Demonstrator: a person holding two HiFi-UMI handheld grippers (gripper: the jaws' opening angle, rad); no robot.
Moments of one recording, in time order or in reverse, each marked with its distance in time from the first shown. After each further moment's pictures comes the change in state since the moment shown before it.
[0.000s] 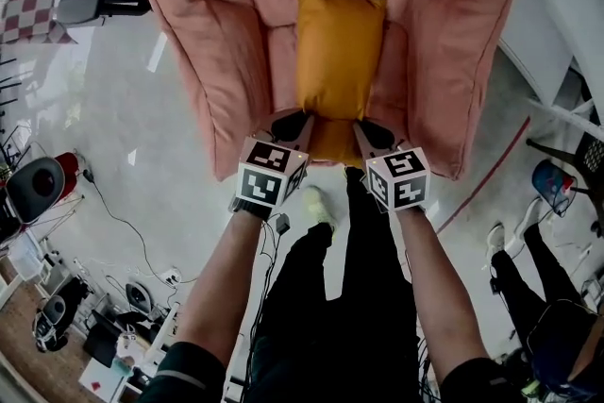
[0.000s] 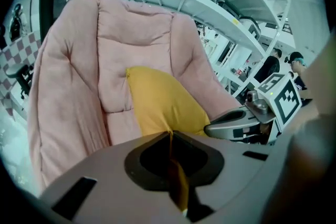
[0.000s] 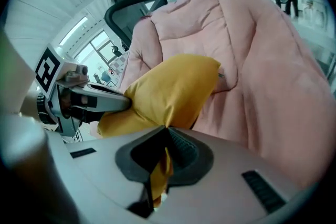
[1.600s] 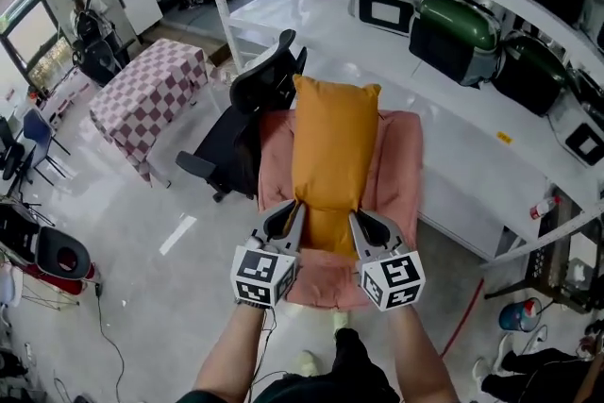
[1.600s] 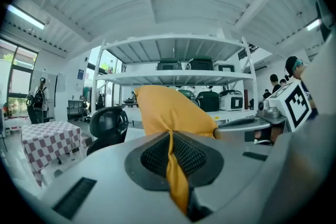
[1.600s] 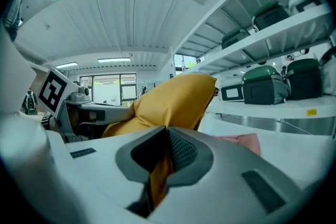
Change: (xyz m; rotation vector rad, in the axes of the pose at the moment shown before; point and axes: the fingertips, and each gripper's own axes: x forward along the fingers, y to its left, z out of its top) left arm -0.433 -0.124 0.259 0.244 -0.833 0.193; right arm -0.356 0.239 0.306 -0.425 -0.728 -0.060
